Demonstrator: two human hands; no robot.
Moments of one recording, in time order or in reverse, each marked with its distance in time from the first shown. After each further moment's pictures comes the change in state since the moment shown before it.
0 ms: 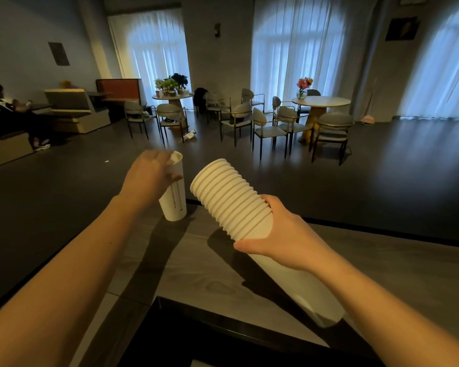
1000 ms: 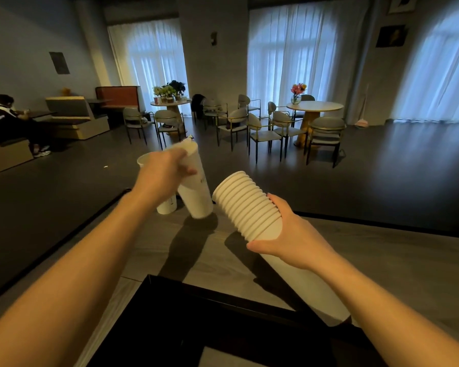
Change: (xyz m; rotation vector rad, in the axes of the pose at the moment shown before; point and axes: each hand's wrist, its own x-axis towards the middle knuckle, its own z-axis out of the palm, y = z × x) left_hand -0.038 0.104 -0.069 -0.235 -0.053 -0.070; right_hand -0.058 0.038 -0.028 -0.045 0.028 0.041
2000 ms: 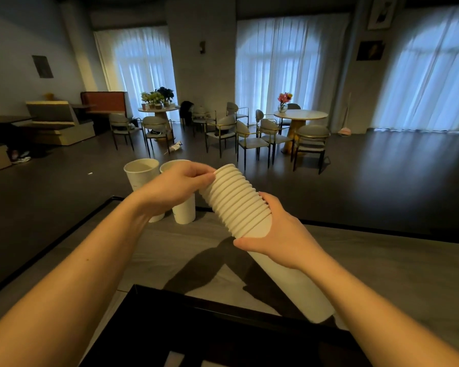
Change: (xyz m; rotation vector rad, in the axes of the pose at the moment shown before) left_hand -0.016 0.049 -0.016 -0.672 -0.456 0.053; right_hand -0.006 -0.011 -0.012 0.077 0.093 -0.046
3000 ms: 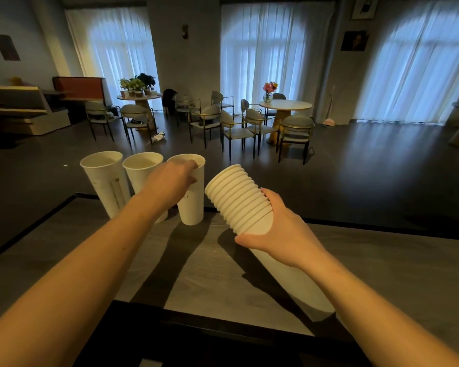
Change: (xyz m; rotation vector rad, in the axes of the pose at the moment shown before) left_hand 0.096 -0.068 0.044 0.910 0.291 0.086; right_hand 0.015 0.053 -0.023 -0.051 0.054 0.051
